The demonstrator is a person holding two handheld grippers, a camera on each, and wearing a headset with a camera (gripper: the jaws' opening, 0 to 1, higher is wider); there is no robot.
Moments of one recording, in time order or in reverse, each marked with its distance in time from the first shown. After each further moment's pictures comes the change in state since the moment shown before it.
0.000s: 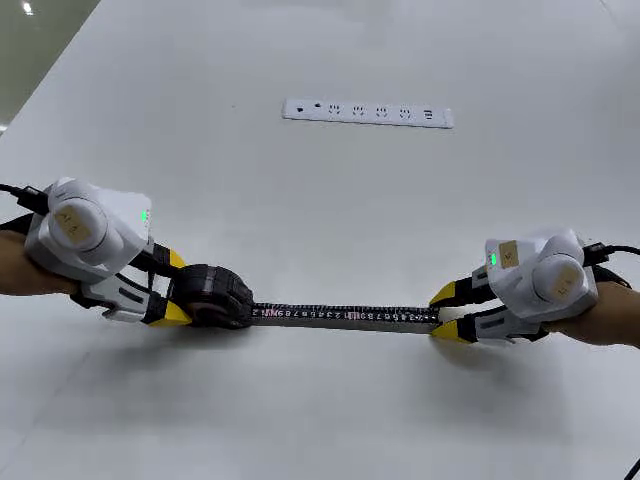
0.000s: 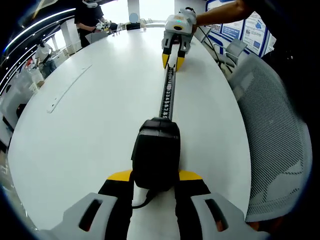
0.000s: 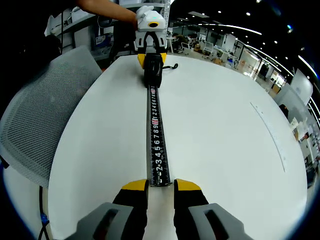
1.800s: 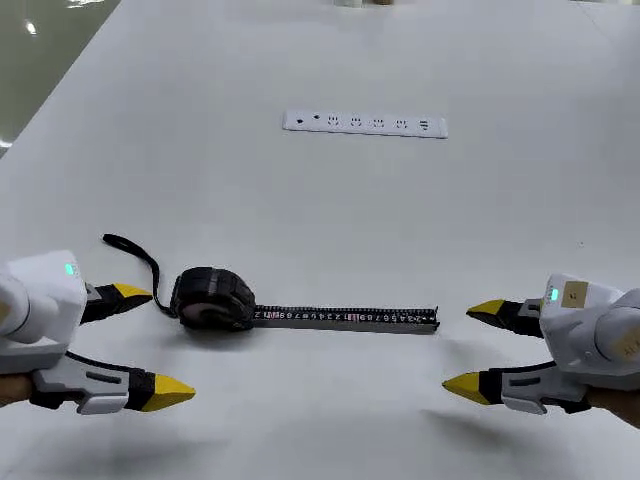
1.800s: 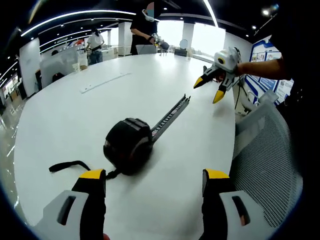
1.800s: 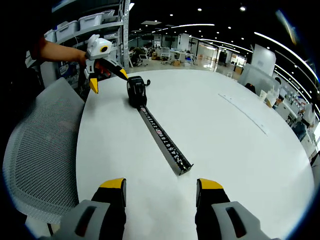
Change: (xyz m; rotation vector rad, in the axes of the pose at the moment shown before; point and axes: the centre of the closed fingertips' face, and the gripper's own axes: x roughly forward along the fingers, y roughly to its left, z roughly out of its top) left arm -0.033 -0.064 0.006 -0.406 -0.244 0.216; right arm -0.042 0.051 0.014 0.313 -0.121 -0.218
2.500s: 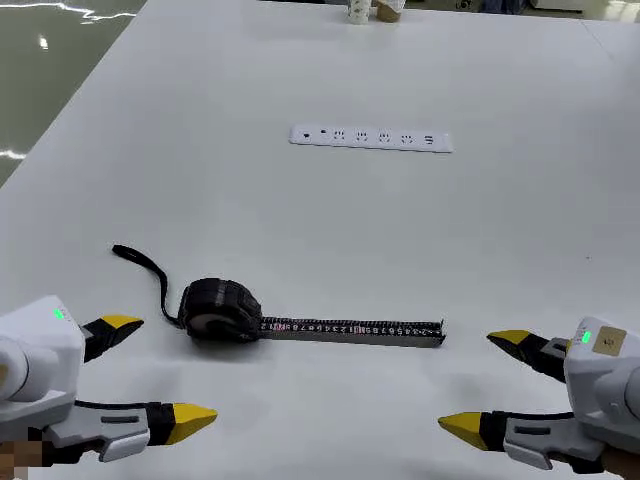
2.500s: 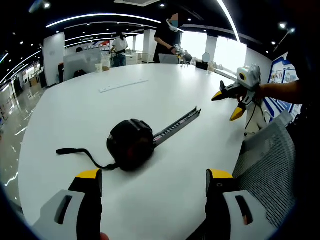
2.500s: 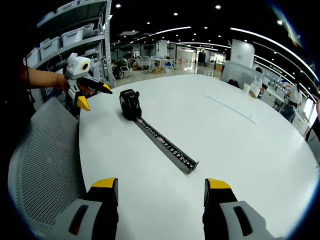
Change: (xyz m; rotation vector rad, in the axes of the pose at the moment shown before) left arm -0.012 -0.011 0.002 -0.153 -0.091 0.161; right arm -0.010 0.022 0.009 0.159 -0.083 -0.102
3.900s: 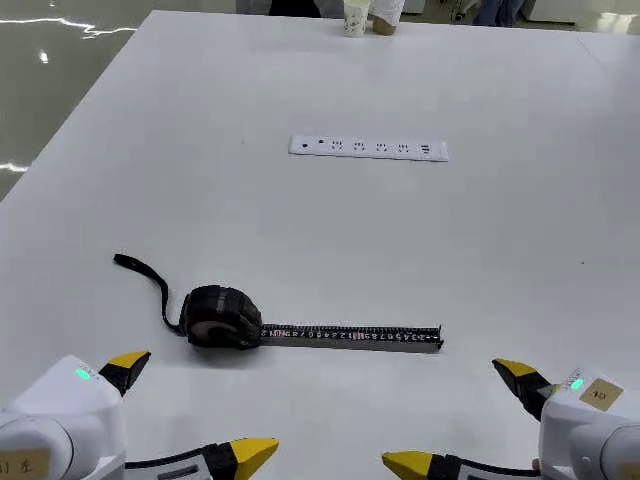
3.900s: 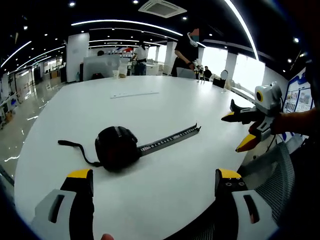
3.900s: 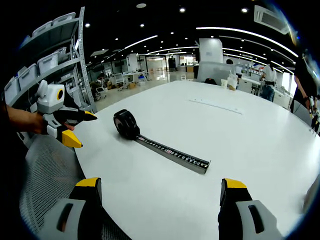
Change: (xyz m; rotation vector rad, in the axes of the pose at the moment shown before) left arm -0.001 -0.042 0.015 -0.135 -0.101 0.134; right arm -0.004 0.039 0.025 0.225 -0.106 -0.143
